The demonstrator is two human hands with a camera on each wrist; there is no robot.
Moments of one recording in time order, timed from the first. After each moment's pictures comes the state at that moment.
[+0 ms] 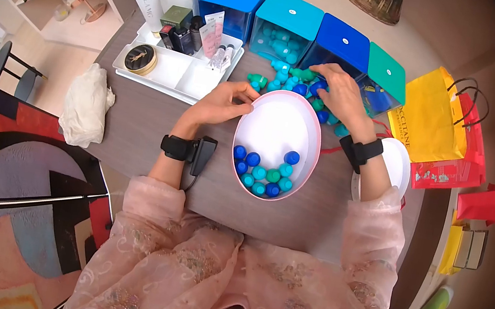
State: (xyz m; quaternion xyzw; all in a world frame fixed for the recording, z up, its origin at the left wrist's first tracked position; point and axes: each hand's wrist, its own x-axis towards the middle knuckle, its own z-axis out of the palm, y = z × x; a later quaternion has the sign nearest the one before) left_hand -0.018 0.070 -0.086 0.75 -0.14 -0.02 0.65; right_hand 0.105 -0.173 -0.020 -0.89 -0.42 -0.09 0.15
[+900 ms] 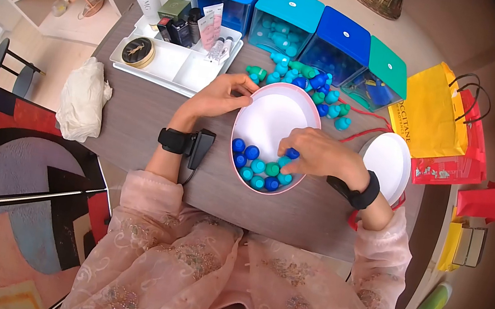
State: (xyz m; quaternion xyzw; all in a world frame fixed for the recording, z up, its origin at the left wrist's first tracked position) left_hand -0.018 0.072 -0.083 0.76 -0.14 -0.05 0.64; right_hand 0.010 -0.177 -0.003 -0.79 -0.52 0.30 0.11
